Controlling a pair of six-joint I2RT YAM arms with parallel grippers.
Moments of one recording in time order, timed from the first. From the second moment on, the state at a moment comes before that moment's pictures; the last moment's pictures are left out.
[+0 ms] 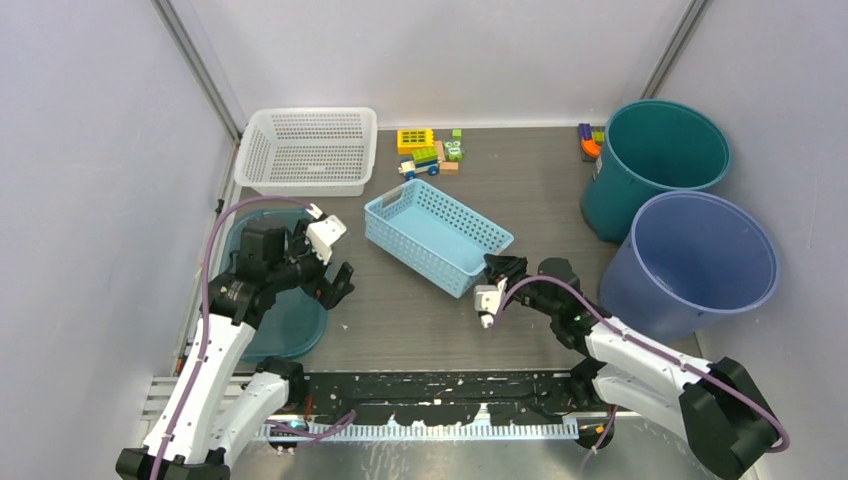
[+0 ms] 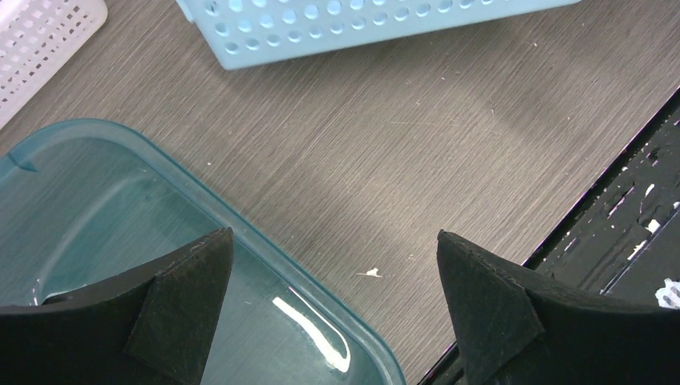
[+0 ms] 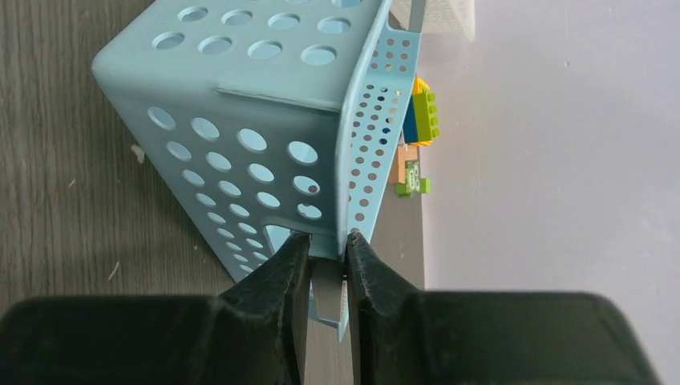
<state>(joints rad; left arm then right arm) -0.23 0.77 0.87 -0.80 0.46 0.41 0.58 0.93 0.23 0.42 -0.34 -1.26</state>
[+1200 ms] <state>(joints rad) -0.23 0.74 0.87 -0.80 0.47 0.42 0.58 0.92 0.82 -0.38 -0.50 -0.61</state>
